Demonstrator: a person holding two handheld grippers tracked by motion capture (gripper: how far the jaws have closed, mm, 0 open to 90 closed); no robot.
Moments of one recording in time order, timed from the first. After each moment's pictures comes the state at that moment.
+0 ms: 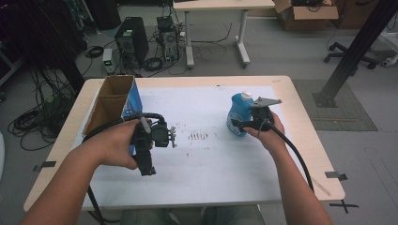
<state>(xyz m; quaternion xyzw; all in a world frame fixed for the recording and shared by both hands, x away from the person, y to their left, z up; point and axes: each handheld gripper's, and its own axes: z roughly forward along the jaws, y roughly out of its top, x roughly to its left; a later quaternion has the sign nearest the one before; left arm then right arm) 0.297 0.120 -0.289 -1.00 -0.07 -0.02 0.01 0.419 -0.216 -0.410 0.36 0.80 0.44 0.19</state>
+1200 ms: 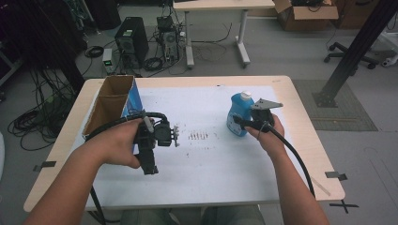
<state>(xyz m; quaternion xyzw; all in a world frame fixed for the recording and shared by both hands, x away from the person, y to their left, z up) 0.299 0.114 -0.288 -1.00 -0.07 -0.03 0.01 0.415 -0.216 -0.415 0.35 0.79 0.45 0.22</state>
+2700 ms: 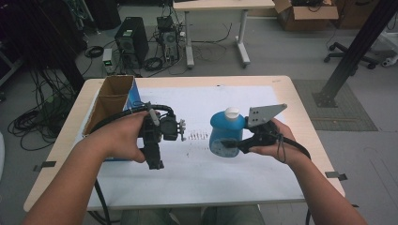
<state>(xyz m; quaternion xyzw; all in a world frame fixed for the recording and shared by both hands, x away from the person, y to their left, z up) 0.300 0.098 -0.265 -1.00 -0.06 -0.03 0.00 0.326 -0.184 -0.326 0.08 0.86 0.49 0.08</state>
